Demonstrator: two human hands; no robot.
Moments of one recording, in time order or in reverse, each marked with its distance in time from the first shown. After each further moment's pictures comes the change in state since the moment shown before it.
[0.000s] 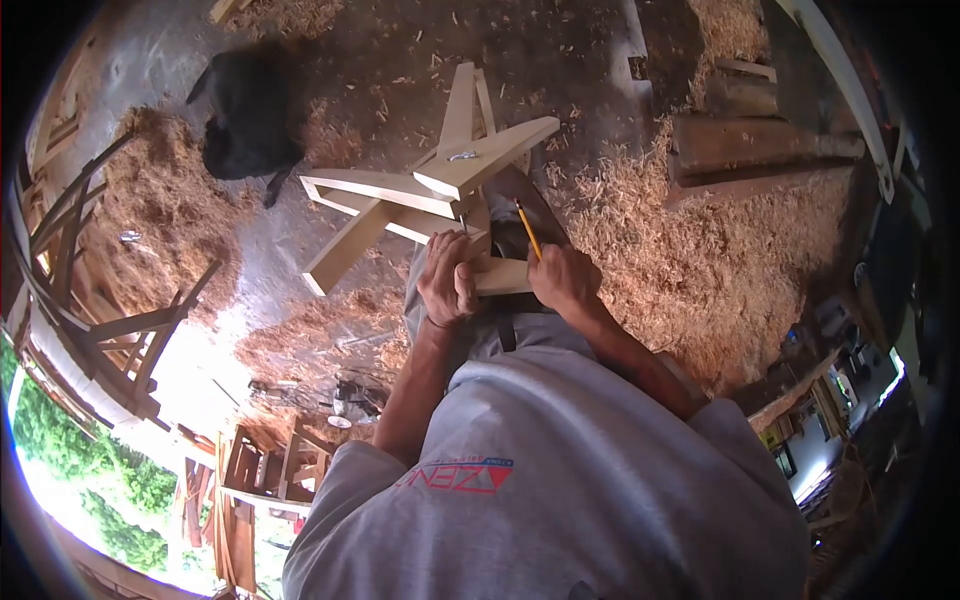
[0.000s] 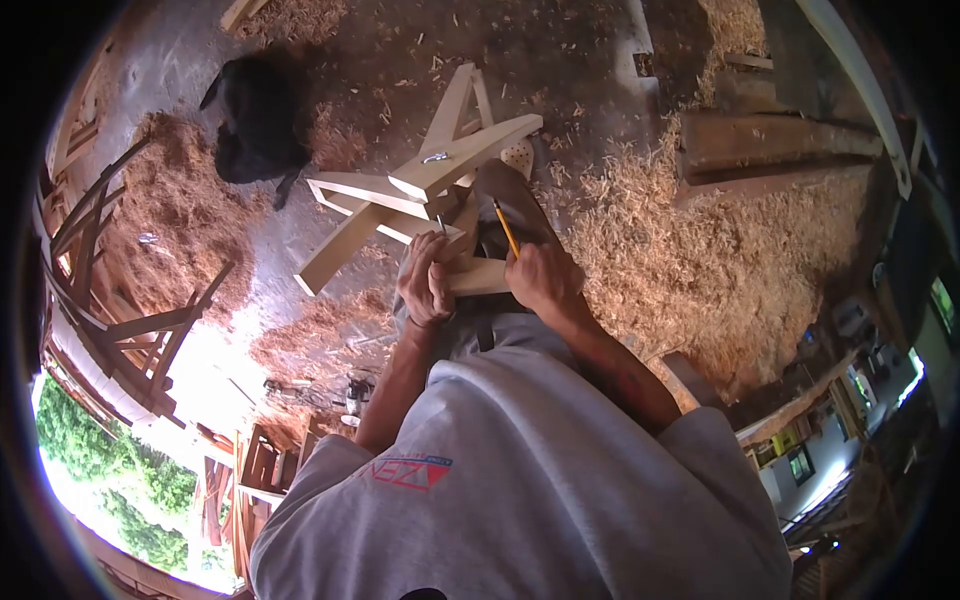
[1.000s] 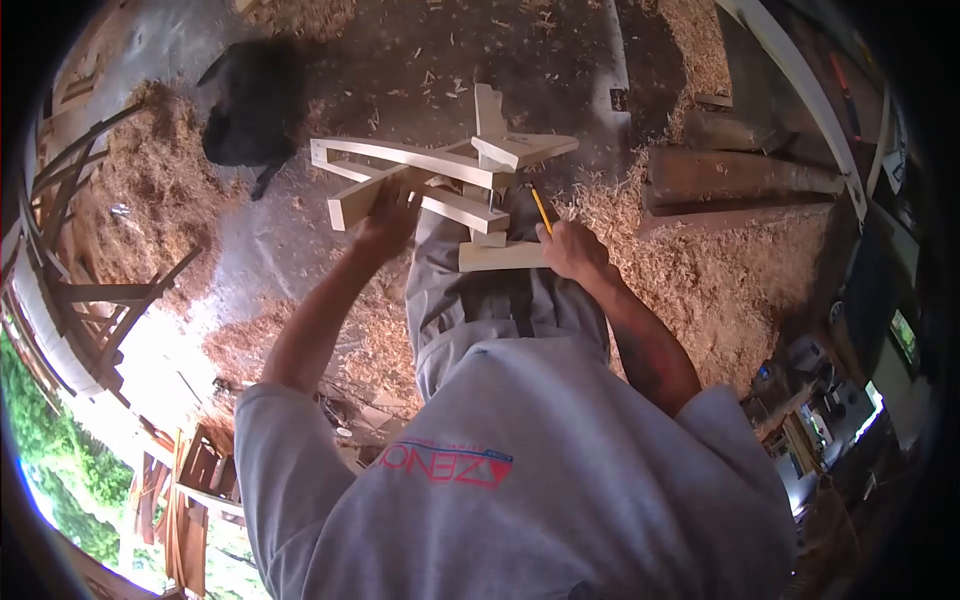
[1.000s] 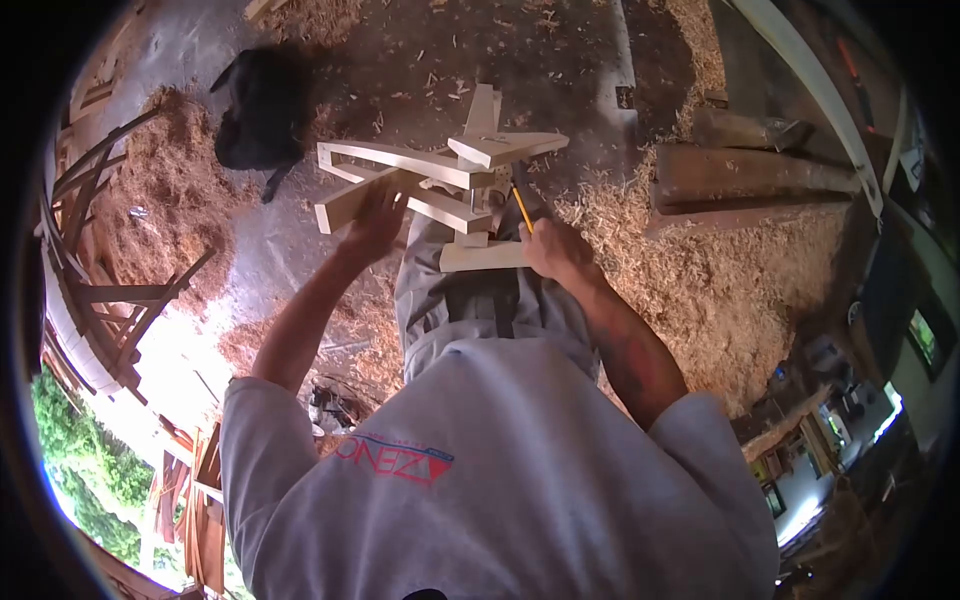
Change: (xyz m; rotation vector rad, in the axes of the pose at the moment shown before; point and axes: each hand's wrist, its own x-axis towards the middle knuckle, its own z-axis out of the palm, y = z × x) left_hand 0.053 -0.067 -0.012 1.241 -0.980 0.282; right_hand 0.030 0.064 -0.048 -0.039 -0.121 -0.092
